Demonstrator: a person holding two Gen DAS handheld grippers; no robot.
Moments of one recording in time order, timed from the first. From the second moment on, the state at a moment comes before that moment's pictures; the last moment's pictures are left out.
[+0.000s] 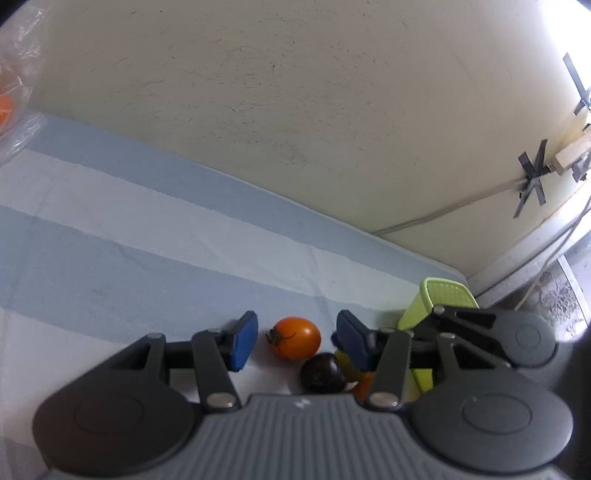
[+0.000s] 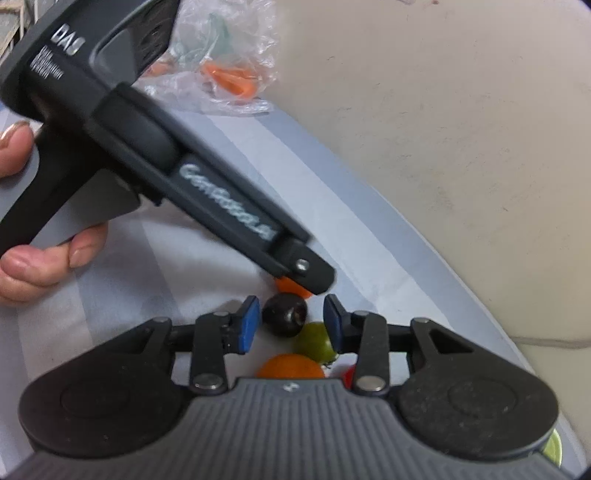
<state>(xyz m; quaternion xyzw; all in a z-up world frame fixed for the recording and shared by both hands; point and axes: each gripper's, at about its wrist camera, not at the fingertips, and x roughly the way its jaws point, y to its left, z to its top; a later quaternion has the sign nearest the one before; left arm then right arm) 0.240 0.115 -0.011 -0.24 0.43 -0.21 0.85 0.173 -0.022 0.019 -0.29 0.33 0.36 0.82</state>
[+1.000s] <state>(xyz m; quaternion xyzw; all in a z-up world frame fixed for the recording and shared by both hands) 0.226 -0.060 0.049 -0.13 0.40 -0.29 0.86 0.101 -0.263 0.046 -0.05 0.26 0.18 0.95</state>
